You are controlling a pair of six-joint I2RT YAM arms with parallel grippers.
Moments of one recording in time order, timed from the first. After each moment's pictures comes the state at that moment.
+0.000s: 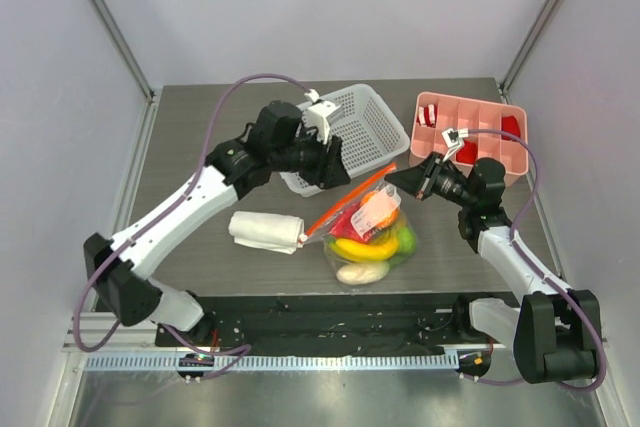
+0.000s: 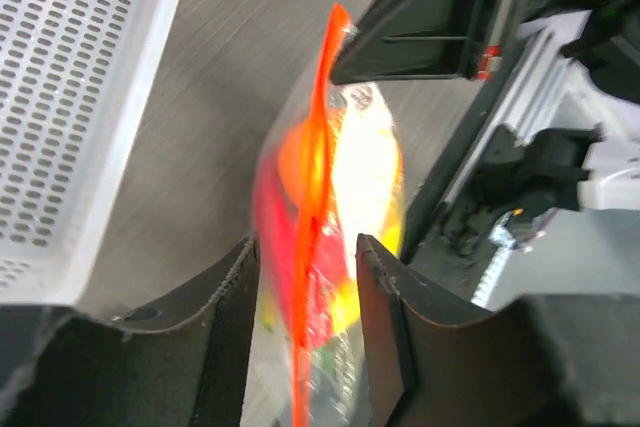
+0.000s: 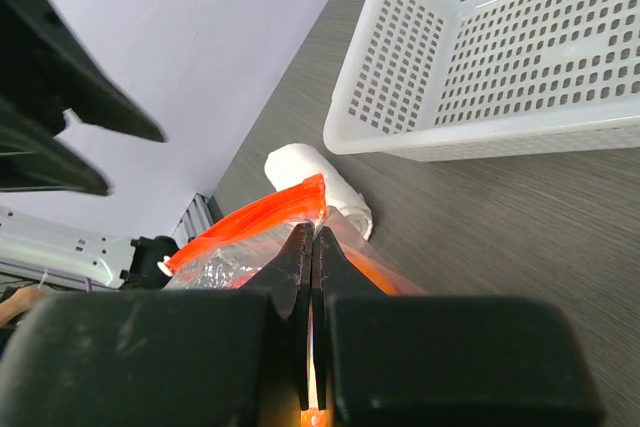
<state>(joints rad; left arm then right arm) -0.75 1.41 1.43 -0.55 0.36 -0.27 0.06 1.08 0.50 0.52 -0.89 0.74</state>
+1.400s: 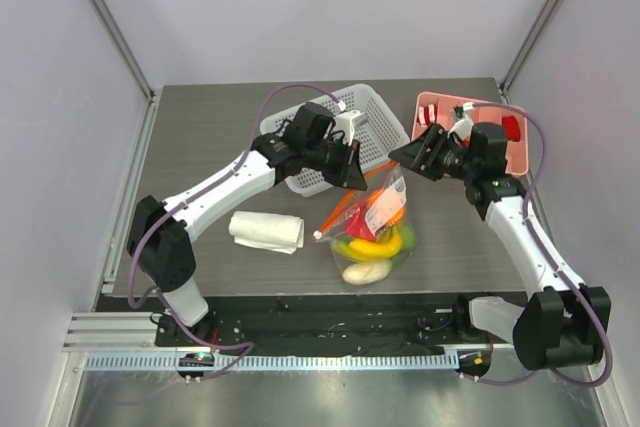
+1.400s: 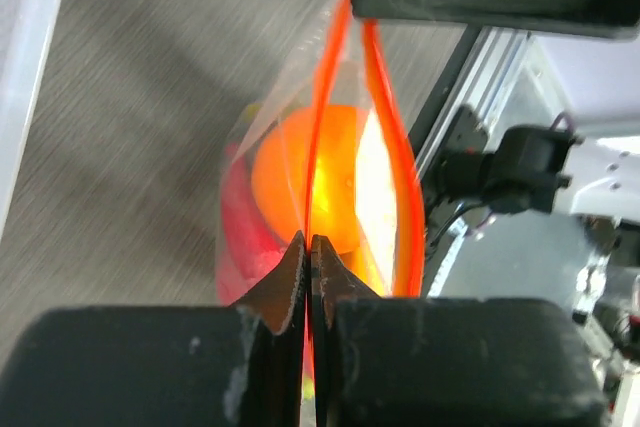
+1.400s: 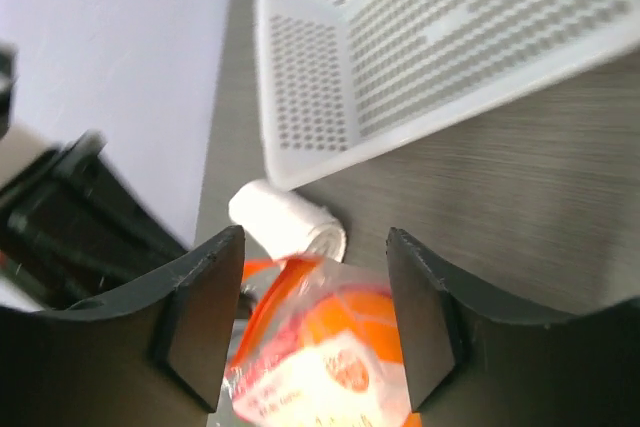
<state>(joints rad) -0.74 1.70 1.50 -0.49 0.55 -0.32 0.07 1.12 0.78 0.00 -0.71 0.71</state>
